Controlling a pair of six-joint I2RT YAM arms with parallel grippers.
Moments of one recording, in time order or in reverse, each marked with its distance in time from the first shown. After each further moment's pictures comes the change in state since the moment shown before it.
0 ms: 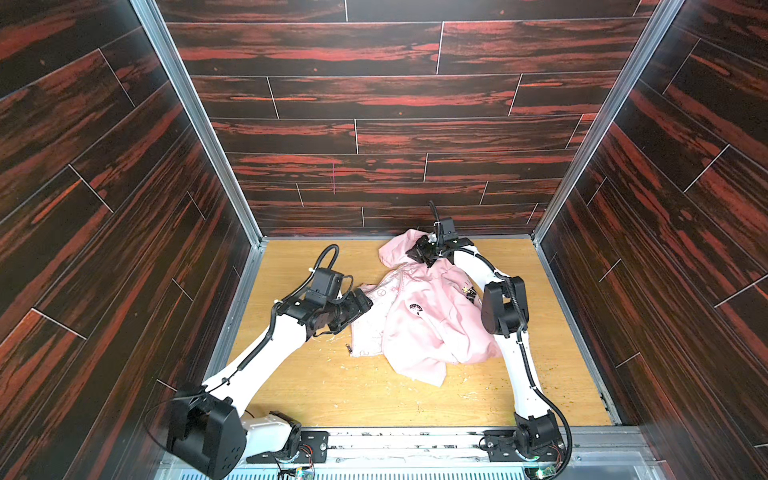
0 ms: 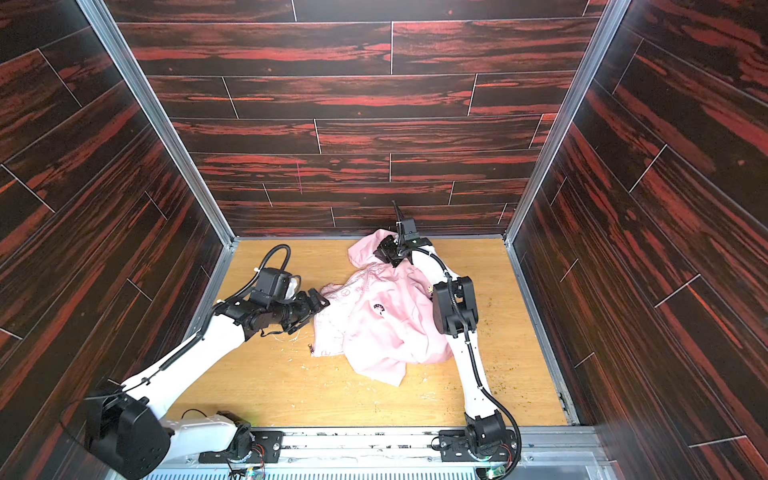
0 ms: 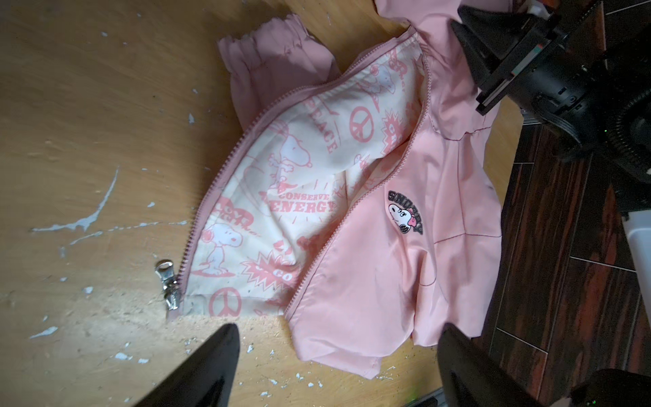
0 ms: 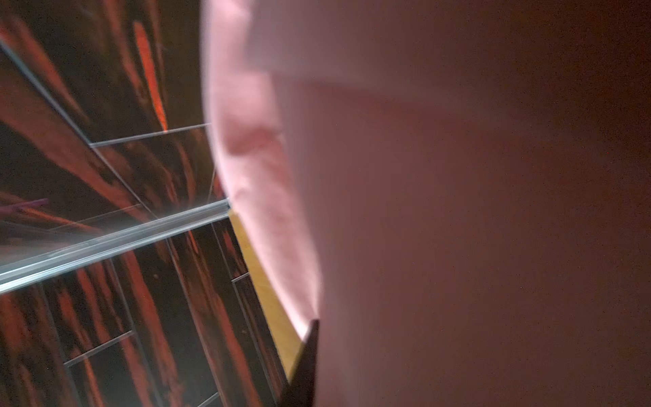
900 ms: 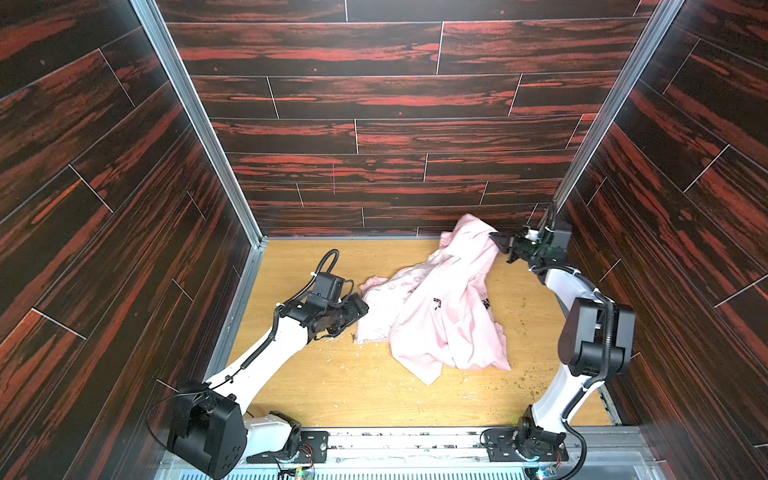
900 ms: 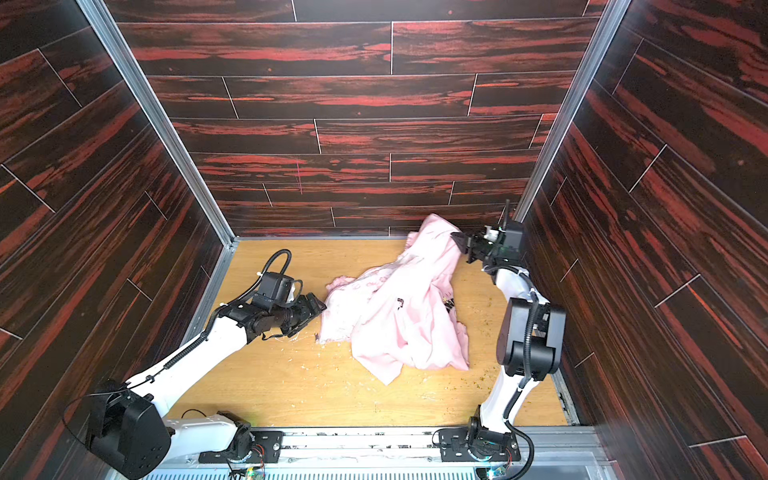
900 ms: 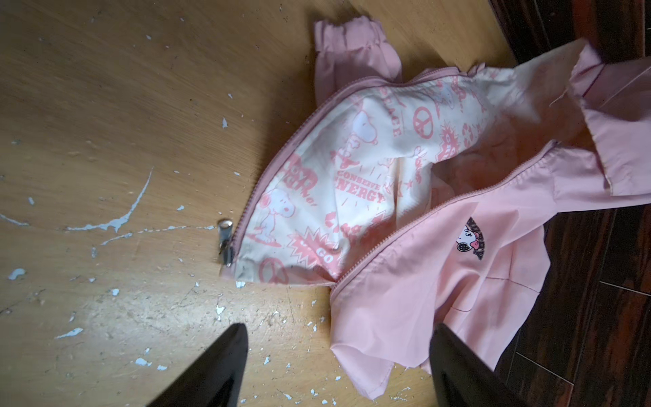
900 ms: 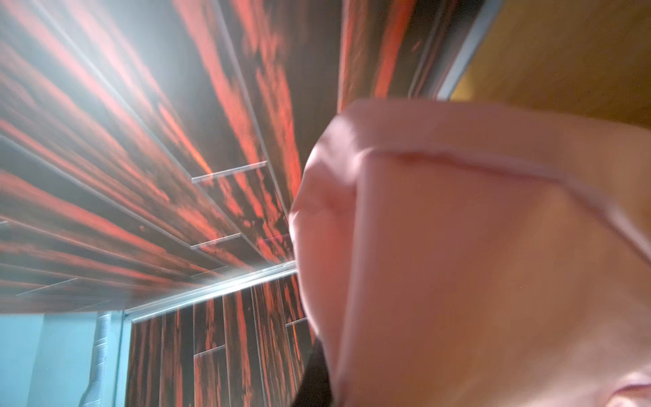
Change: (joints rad) left arm -0.003 0.034 -0.031 0.035 -0.050 -0.014; right arm -0.513 -0.714 -0.916 0.576 -0.317 0.280
